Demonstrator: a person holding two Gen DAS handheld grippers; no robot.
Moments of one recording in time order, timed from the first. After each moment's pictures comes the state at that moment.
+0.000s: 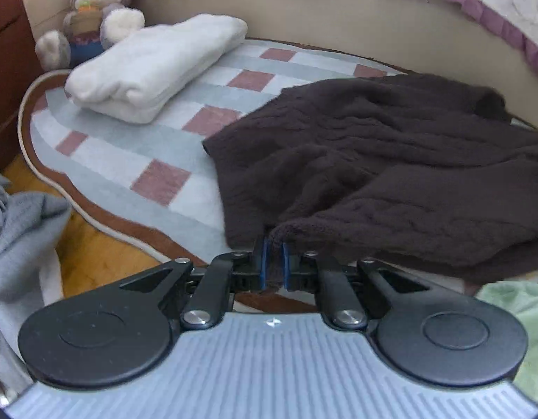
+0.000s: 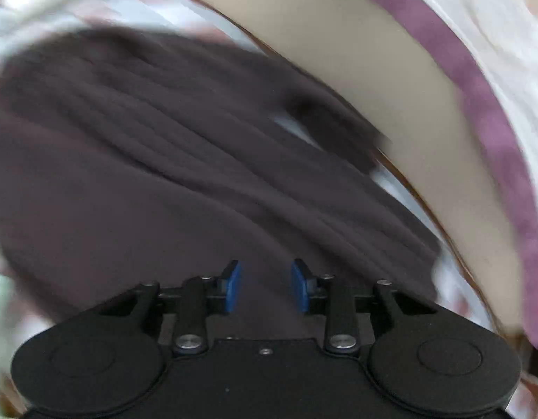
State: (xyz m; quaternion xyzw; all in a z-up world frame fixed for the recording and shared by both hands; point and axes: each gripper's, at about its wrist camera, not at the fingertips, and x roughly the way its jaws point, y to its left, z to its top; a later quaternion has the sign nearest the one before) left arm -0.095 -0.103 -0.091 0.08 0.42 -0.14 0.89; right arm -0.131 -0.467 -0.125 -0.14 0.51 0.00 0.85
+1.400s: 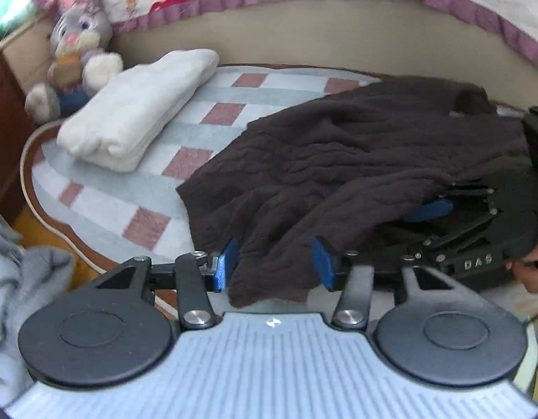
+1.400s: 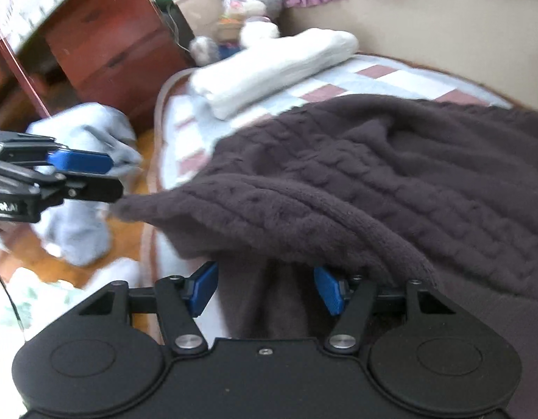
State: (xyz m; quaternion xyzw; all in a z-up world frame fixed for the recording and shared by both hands) left arm -0.112 -0.171 -0.045 0.16 0.41 -0.15 0.89; right arm -0.103 -0.393 -0.180 0.10 0.40 0.31 0.86
